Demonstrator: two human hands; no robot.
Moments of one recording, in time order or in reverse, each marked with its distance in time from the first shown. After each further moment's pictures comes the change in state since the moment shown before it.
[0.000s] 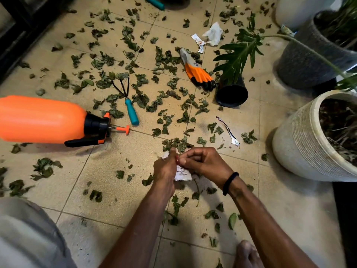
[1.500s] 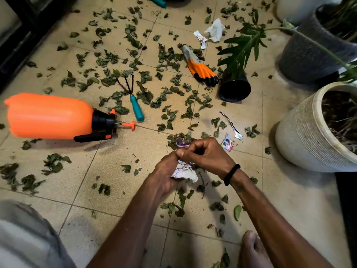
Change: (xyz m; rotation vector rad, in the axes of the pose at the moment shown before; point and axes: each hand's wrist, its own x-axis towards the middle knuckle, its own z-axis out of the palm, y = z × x) left_hand -0.030 0.012 -0.026 -0.024 -0.349 -0.005; right_hand -0.013 -0.032 0.017 -0.084 0.048 -0.083
